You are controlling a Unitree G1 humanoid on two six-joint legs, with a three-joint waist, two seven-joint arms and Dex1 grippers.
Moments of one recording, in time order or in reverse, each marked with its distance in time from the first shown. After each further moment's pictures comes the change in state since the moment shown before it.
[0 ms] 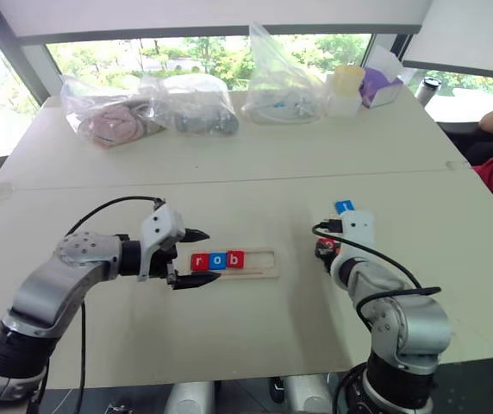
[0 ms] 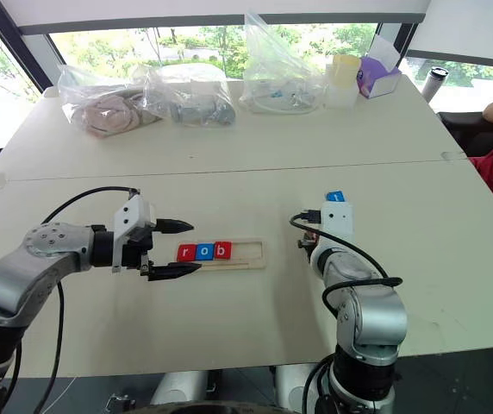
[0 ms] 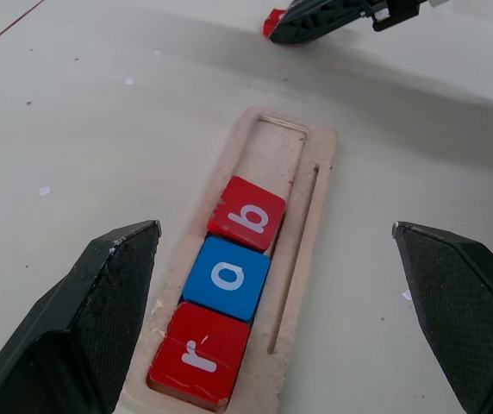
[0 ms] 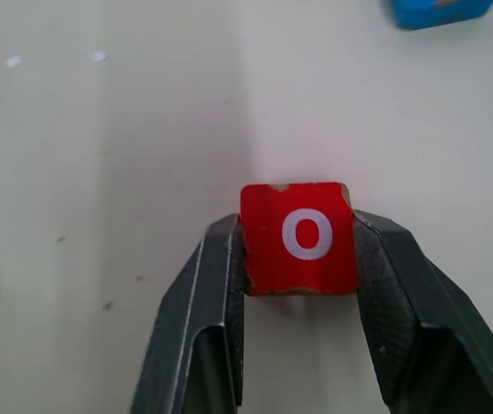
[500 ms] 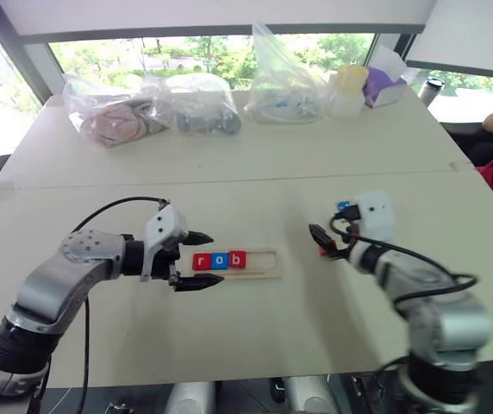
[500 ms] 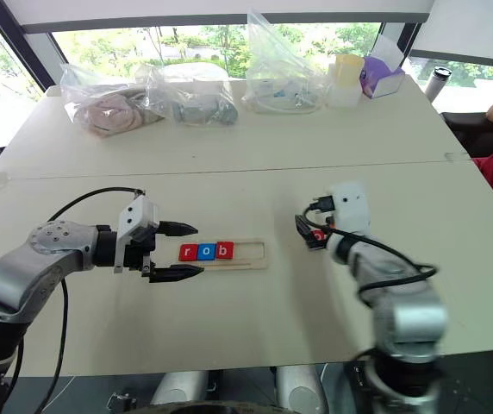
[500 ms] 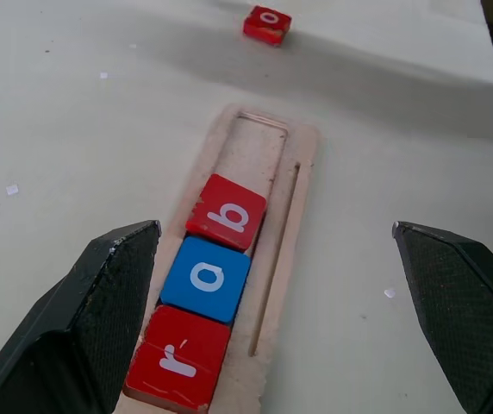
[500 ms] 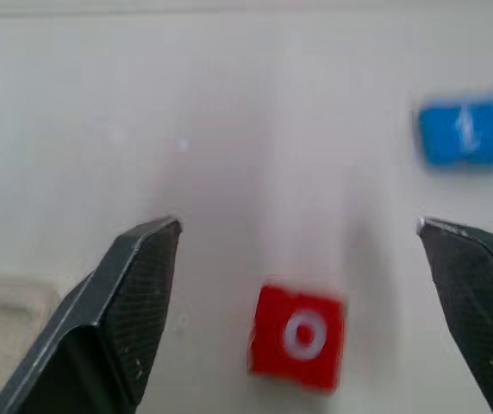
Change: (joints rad) left arm -0.022 0.007 -0.001 -0.006 -0.045 0.050 -0.026; right arm 0.017 -0.455 -0.094 0.011 0.239 -0.281 0.495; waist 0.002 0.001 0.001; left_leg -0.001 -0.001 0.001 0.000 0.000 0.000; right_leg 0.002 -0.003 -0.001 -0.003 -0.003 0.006
